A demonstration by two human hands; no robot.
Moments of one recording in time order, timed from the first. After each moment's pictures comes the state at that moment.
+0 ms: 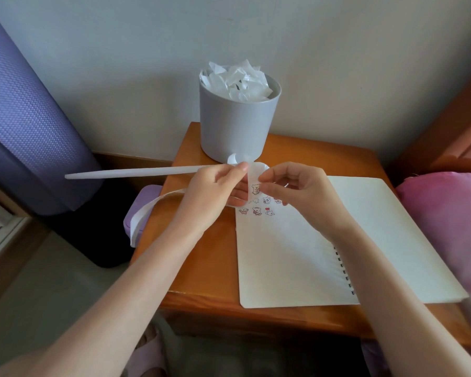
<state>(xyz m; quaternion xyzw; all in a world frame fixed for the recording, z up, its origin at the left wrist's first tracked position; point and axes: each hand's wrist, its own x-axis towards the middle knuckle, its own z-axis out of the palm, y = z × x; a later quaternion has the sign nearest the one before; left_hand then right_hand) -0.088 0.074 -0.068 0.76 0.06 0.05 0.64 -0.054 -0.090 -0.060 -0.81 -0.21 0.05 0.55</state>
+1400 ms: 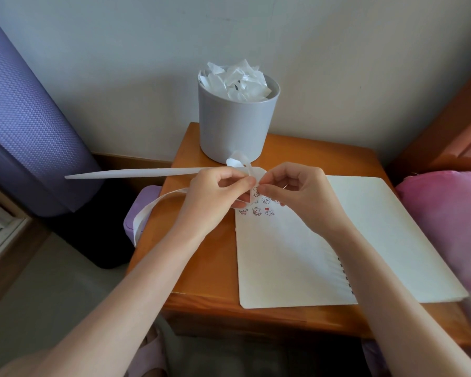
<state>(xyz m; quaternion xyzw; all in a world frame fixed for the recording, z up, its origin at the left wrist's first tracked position) -0.091 0.071 -0.068 0.78 0.04 0.06 0.62 -0.055 -0.089 -0.062 -0.82 -0.20 0.02 0.53</state>
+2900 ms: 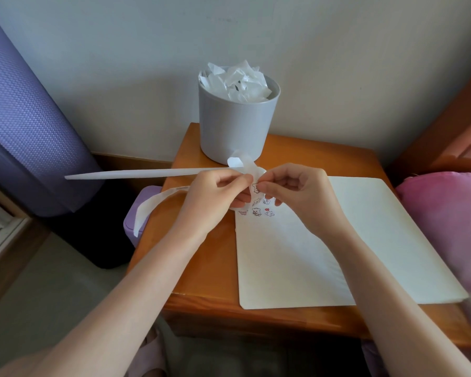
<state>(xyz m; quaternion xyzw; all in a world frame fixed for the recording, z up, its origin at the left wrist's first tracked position) -0.091 0.070 -0.070 0.76 0.05 0.05 0.65 -0.056 -0.088 -0.064 -0.80 -0.21 0.01 0.56</state>
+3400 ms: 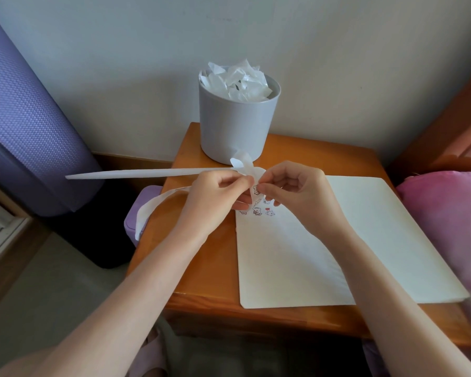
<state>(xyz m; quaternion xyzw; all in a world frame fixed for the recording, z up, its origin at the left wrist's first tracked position) -0.091 0.067 -0.070 0.76 0.07 0.05 0.65 -0.055 -0.088 -0.067 -0.81 -0.23 -0.01 0.53</state>
